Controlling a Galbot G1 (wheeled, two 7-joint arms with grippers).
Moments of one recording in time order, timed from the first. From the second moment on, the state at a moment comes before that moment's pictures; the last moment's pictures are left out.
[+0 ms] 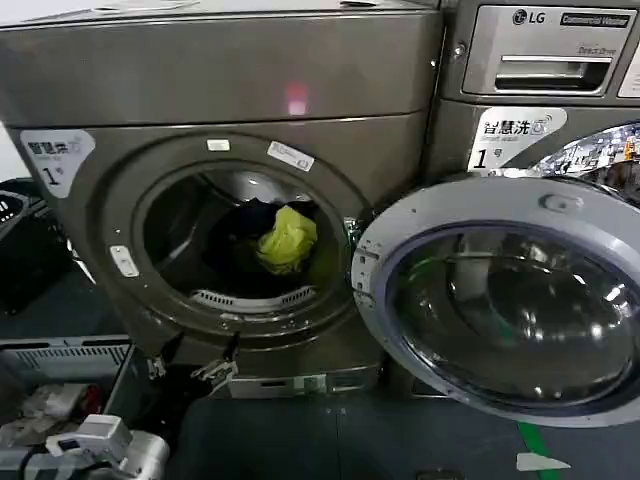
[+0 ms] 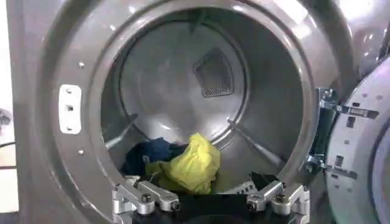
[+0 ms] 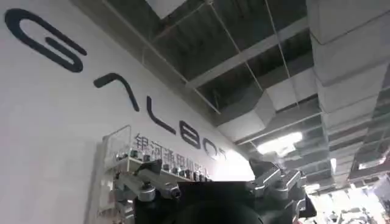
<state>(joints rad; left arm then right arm) 1.52 -1.57 -0.64 -2.49 -0.10 0.62 0.21 -1.76 0.95 2.65 1.93 1.09 -0.41 -0.04</state>
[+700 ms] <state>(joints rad) 1.52 -1.57 -0.63 -2.48 -0.08 0.60 0.22 -1.75 0.95 2.64 1.93 1.09 -0.42 -0.04</state>
